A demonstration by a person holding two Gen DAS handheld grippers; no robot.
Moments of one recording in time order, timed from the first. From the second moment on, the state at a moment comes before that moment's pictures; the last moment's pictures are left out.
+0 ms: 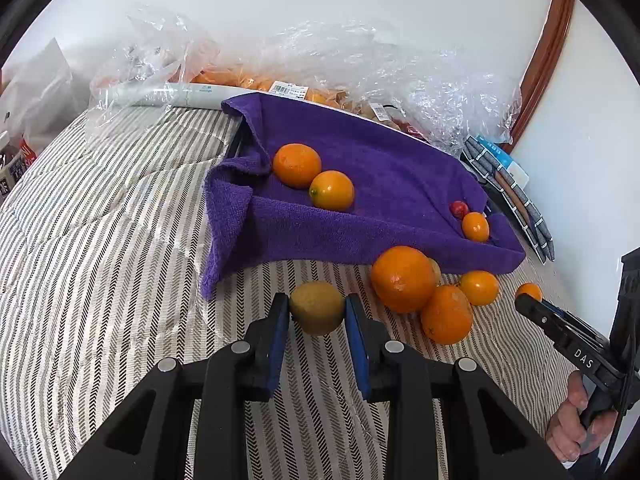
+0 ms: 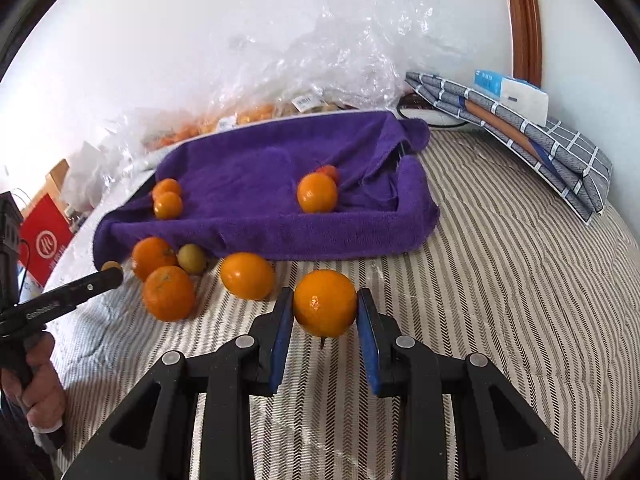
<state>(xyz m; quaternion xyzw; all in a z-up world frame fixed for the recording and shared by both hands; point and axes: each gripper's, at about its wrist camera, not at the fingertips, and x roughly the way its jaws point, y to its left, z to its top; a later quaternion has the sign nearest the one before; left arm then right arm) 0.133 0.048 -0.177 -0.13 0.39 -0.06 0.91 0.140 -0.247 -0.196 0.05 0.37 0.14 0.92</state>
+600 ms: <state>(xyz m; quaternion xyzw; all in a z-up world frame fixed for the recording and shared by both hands) 0.122 0.043 -0.161 -0.12 0.34 -0.08 0.93 0.135 -0.256 -0.193 0.07 0.35 0.14 0.92</state>
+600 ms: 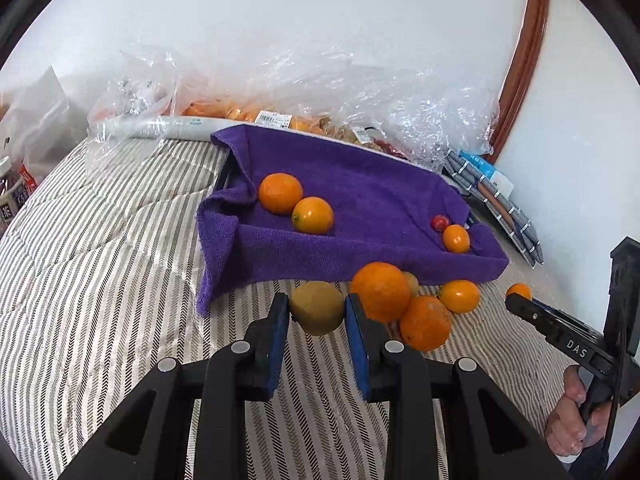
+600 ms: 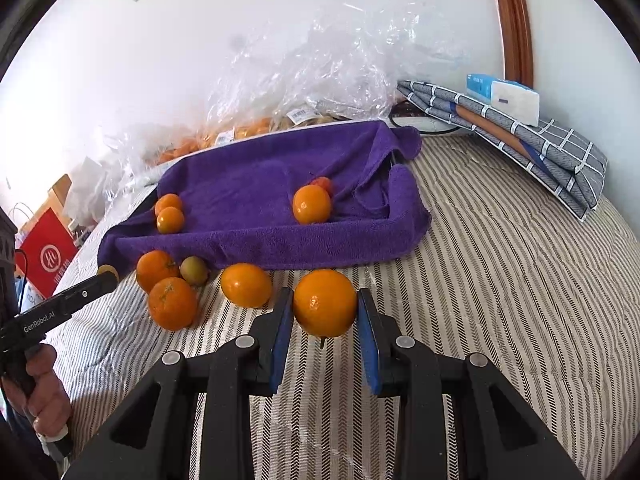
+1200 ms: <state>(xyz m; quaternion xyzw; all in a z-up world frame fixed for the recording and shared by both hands) 0.116 0.059 -0.155 -0.15 0.31 -0.06 0.94 0.130 -0.264 -0.190 0.09 0.33 0.13 0.93</state>
